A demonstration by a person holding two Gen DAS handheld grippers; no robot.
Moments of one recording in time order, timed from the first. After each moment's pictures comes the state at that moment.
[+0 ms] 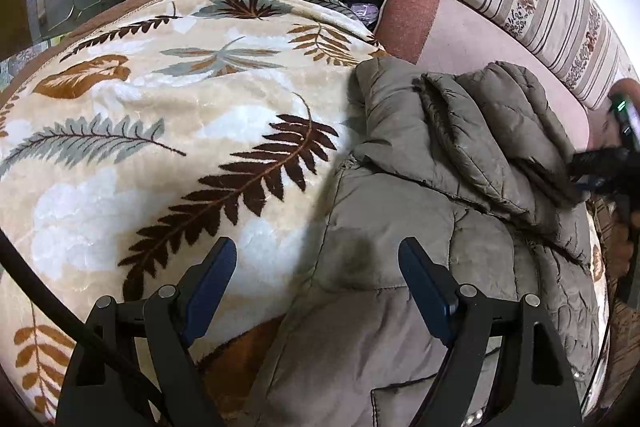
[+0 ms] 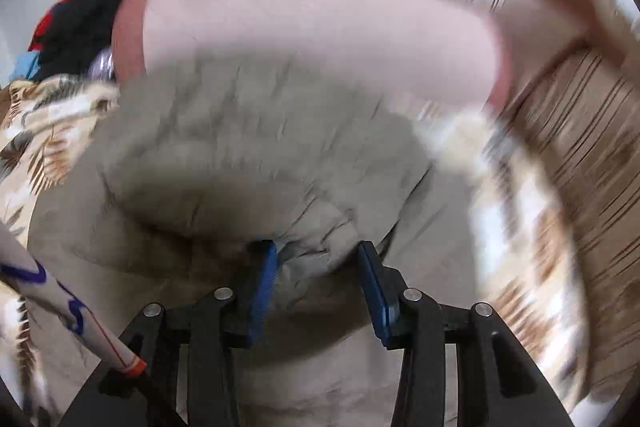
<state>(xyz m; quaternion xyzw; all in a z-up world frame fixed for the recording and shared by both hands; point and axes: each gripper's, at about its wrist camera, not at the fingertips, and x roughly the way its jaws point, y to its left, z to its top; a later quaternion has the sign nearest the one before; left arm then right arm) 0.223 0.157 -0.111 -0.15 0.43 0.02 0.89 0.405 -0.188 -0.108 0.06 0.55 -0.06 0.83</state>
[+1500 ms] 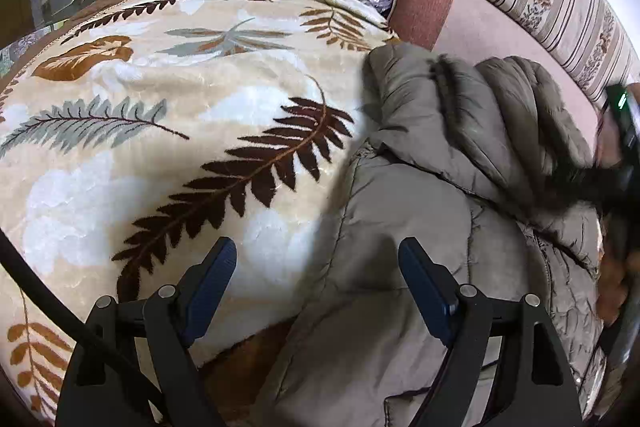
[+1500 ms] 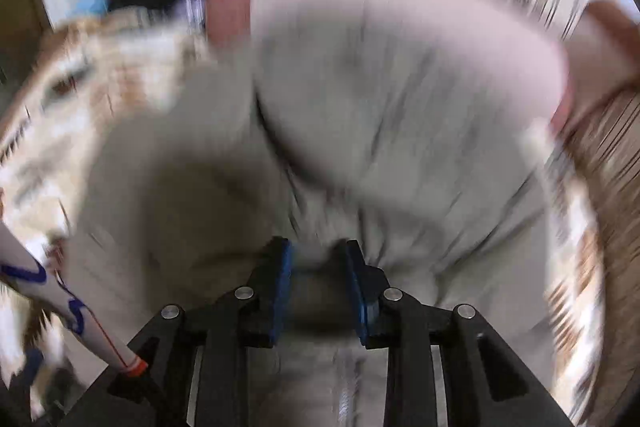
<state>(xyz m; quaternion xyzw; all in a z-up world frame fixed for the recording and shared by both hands) 0.230 0.163 -0.127 -0.16 0.46 0.03 0.87 0.401 -0.097 -0.127 -0.02 0.53 -0.02 0.85</state>
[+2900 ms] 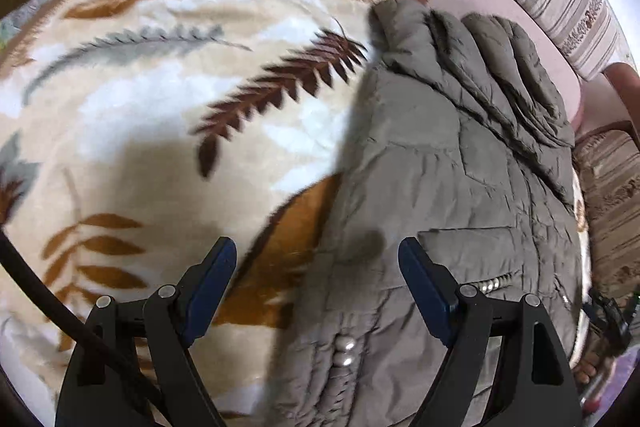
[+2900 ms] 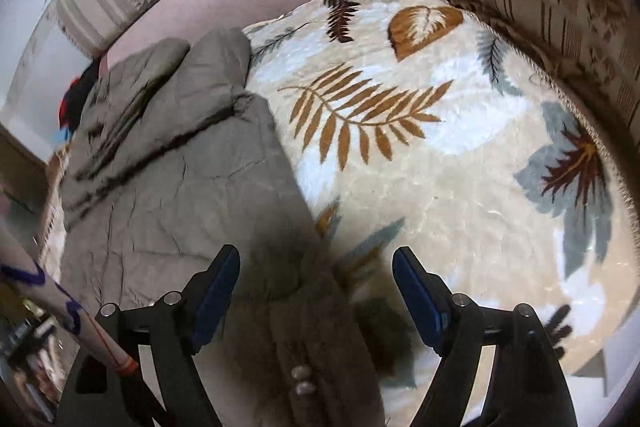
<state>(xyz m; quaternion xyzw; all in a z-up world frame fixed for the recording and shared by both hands) 0.152 0.191 -0.122 -0.17 0.53 -0.02 0.83 0.105 -0.438 -0.154 0.27 0.45 -0.06 0.85</state>
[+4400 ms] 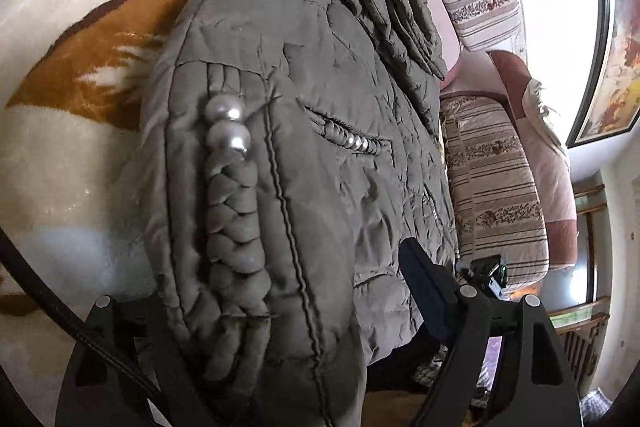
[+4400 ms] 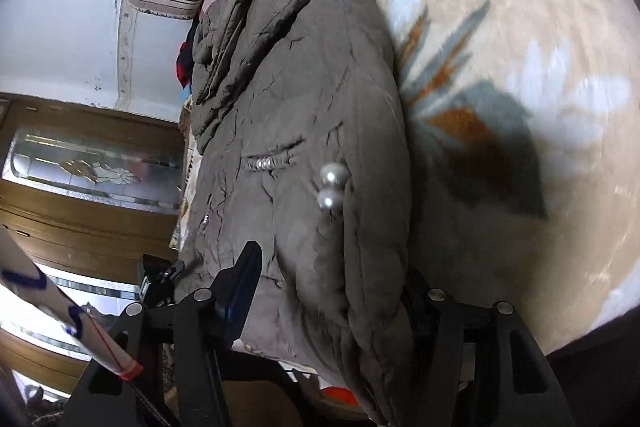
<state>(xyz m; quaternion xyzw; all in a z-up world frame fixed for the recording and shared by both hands) 0.086 0.158 -0.166 -0.35 0.54 -0.26 0.72 0.037 -0.412 -0.212 0.44 0.48 0.21 0.73</state>
